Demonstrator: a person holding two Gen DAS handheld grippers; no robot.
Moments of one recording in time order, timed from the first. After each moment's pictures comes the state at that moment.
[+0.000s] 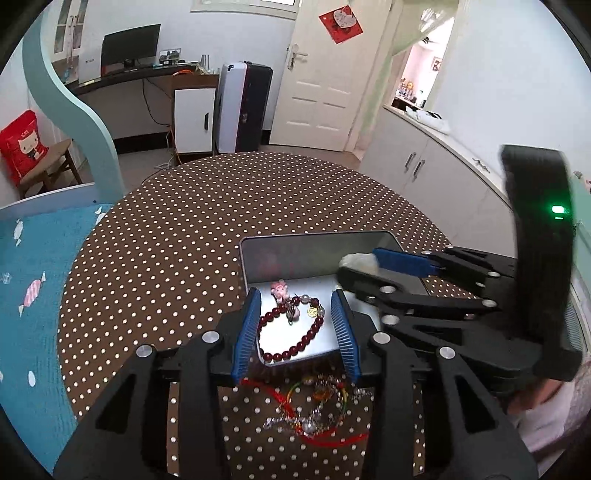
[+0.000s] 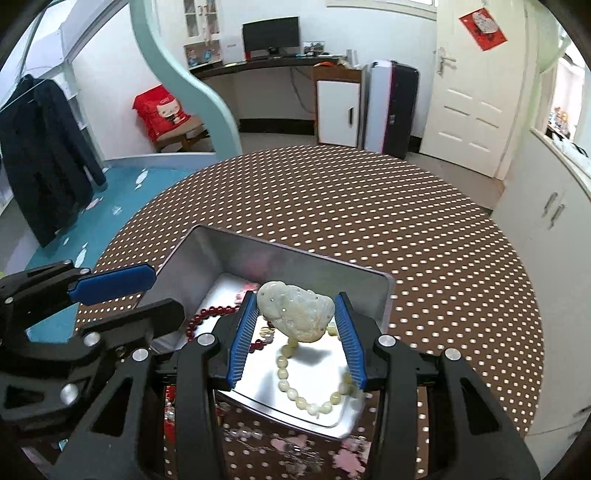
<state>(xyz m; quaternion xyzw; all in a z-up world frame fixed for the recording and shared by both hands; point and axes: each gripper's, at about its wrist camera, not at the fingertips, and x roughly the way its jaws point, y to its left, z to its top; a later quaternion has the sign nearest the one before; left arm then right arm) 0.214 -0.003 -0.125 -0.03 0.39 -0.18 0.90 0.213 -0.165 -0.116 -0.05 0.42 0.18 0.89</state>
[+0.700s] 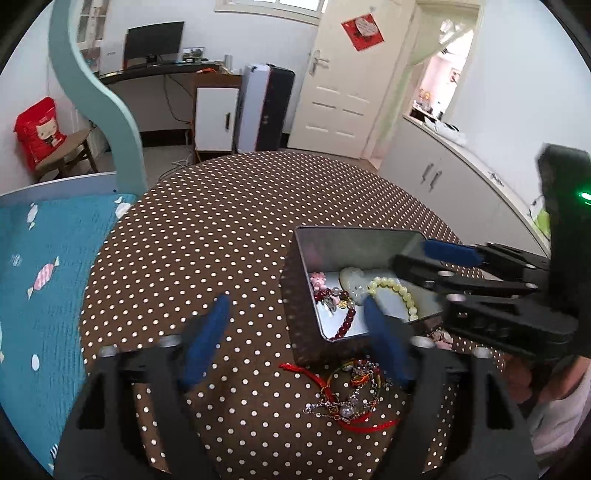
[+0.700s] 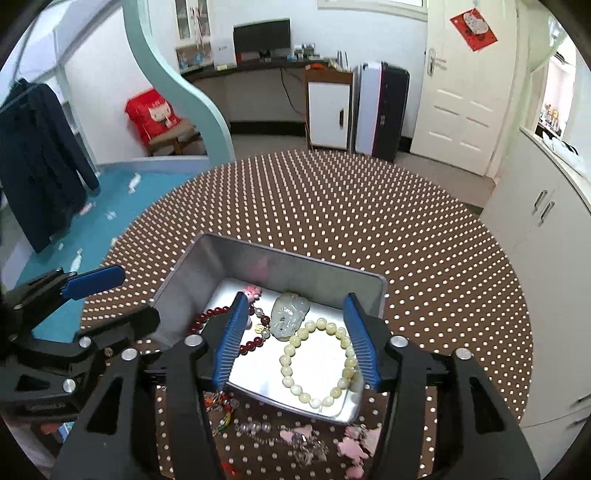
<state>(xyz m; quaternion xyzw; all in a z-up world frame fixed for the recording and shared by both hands) 0.203 0.036 -0.125 -0.05 0.39 -0.15 0.91 0.200 -0.174 -0.097 -0.04 0.40 0.16 0.90</state>
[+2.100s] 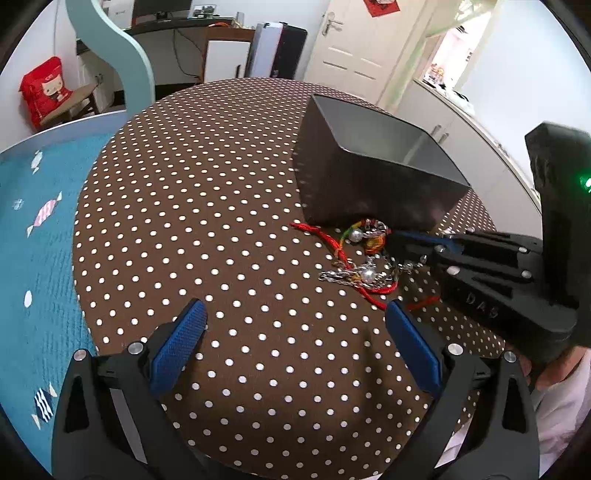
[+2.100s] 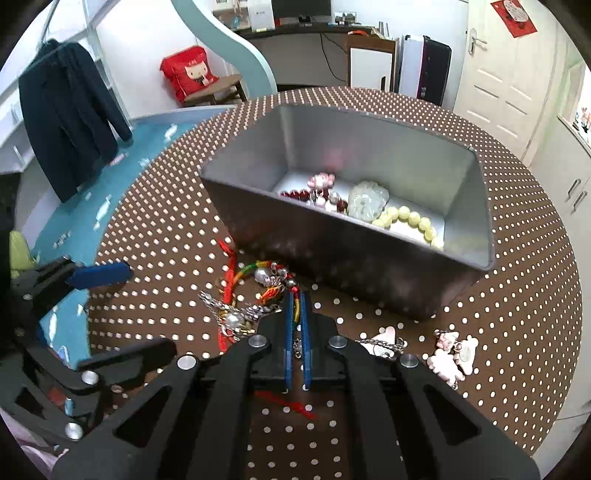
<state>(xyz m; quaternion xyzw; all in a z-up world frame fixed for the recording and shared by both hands) 0.137 0.045 -0.186 -0.06 0.47 -0.15 0.87 0.154 -0.143 -0.150 -0.05 0.46 0.23 0.86</state>
